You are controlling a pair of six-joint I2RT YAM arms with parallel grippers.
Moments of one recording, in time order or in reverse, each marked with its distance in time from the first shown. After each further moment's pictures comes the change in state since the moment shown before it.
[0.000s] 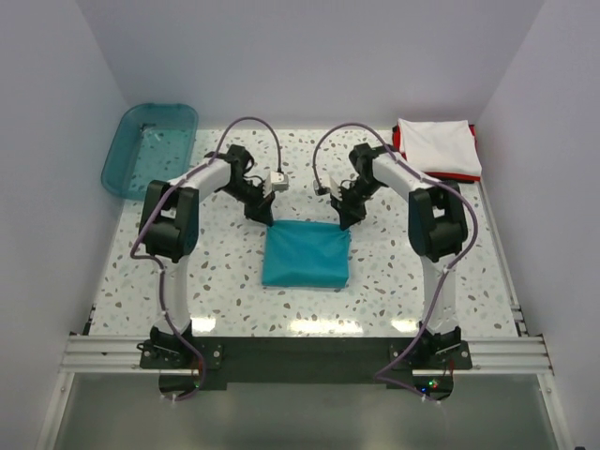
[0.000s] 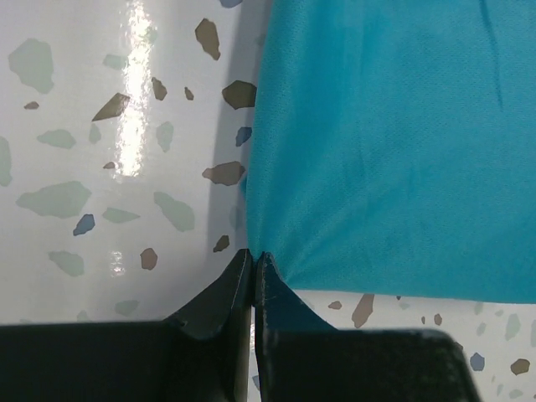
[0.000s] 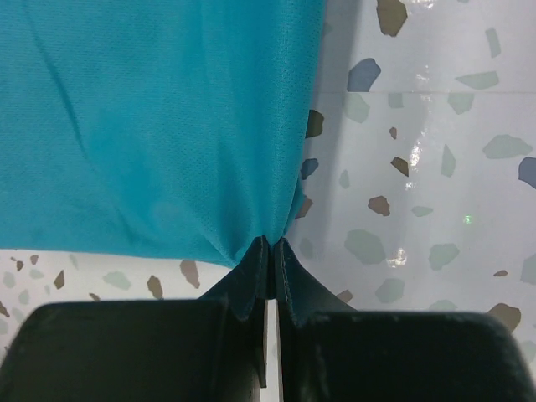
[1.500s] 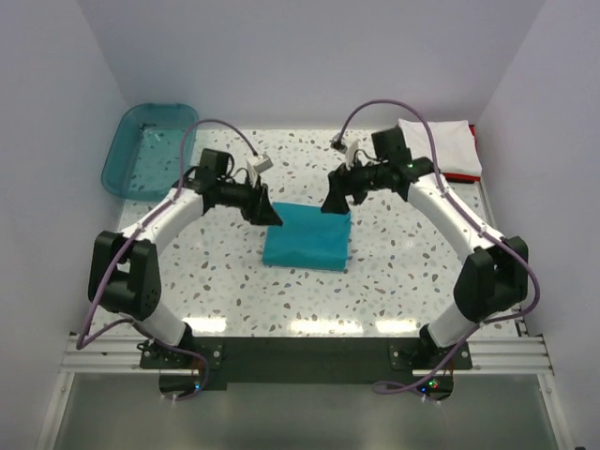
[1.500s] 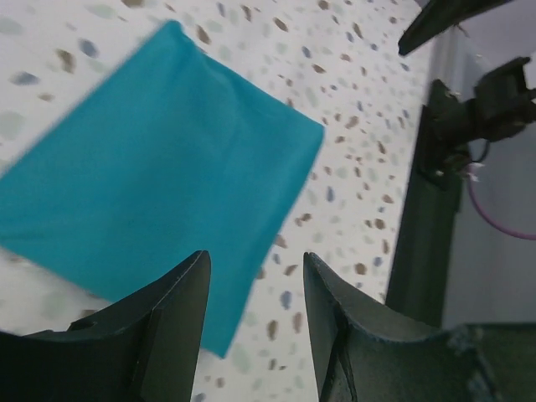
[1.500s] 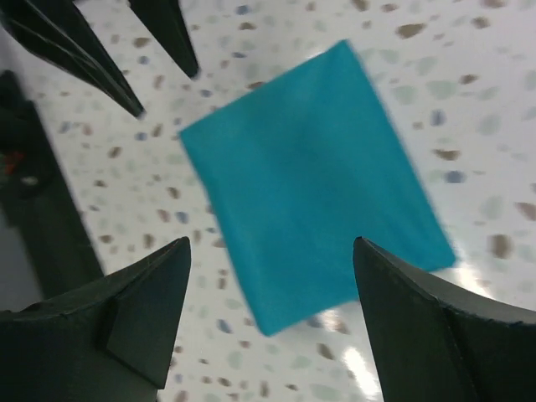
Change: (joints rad) left arm 0.024 -0.505 -0.372 0.488 0.126 -0.805; right arm 0.009 -0.514 -0.237 0.484 -0.019 0.896
